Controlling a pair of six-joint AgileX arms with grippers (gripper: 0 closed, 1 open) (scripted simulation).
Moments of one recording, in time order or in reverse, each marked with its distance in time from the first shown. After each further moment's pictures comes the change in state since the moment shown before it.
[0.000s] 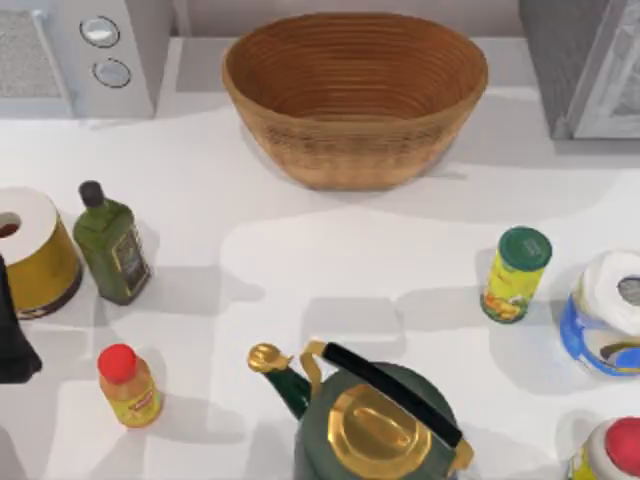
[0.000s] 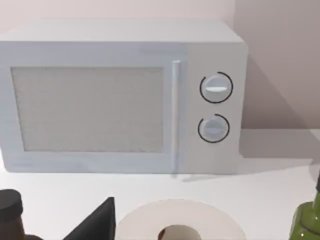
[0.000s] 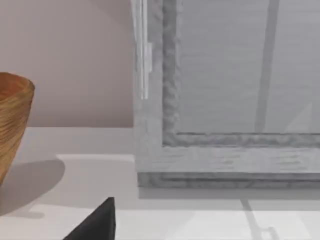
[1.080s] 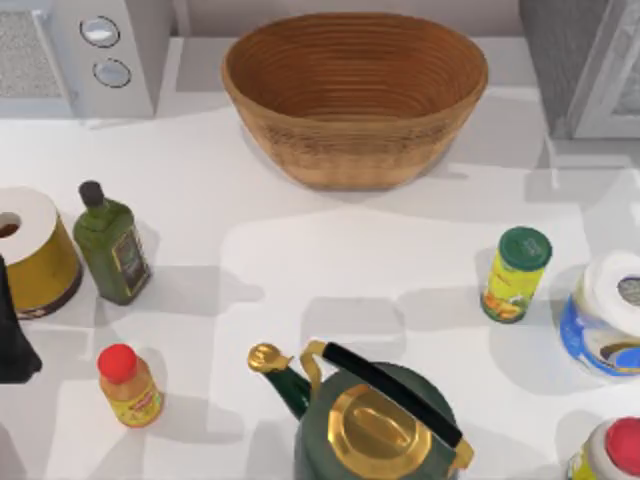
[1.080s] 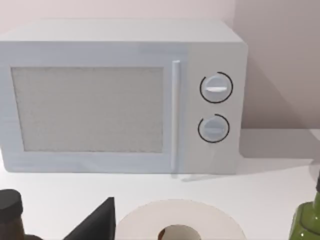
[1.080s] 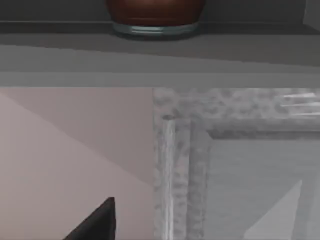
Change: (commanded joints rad) left arm 0.000 0.000 0.000 0.000 0.000 0.000; right arm 0.129 0.926 1.207 -0.293 0.137 0.011
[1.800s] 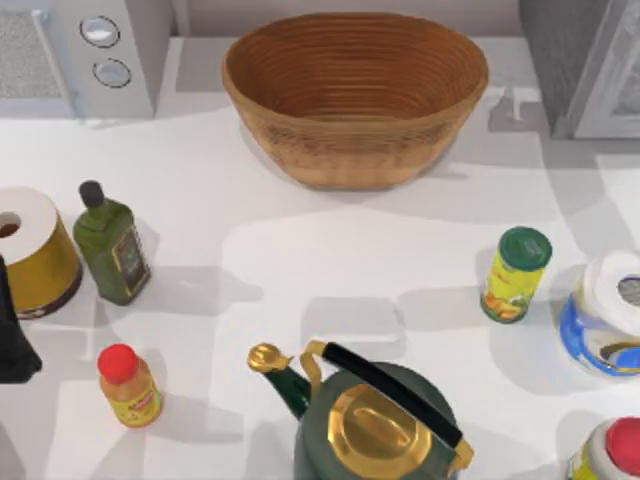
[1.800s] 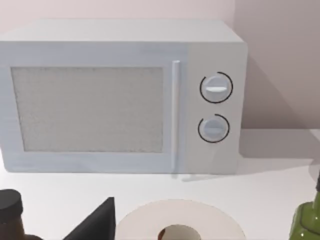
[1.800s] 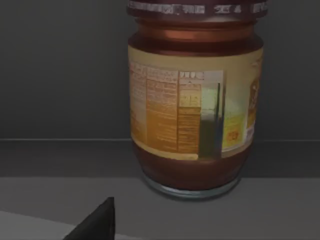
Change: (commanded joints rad) left arm 0.000 0.000 0.000 0.000 0.000 0.000; right arm 0.056 0.401 0.535 -0.125 0.059 0.005
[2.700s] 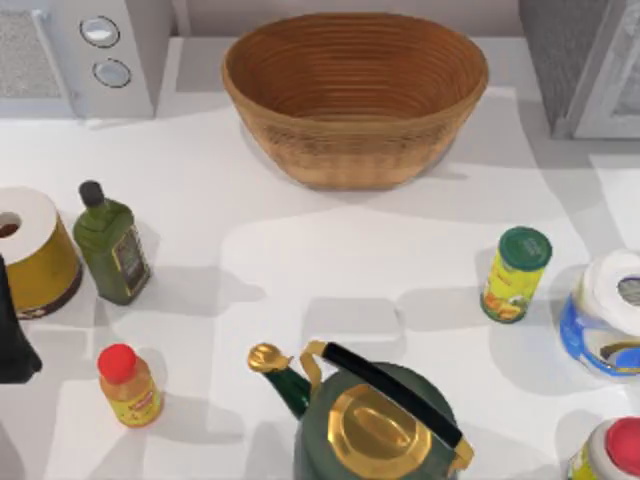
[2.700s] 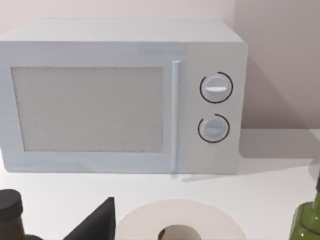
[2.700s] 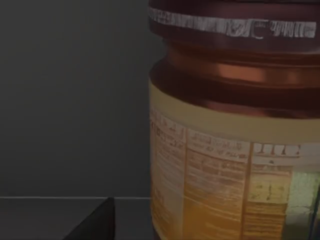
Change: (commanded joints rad) left arm 0.000 0.000 0.000 0.000 0.000 0.000; right arm -0.016 0.300 0.245 0.065 -0.001 -0.001
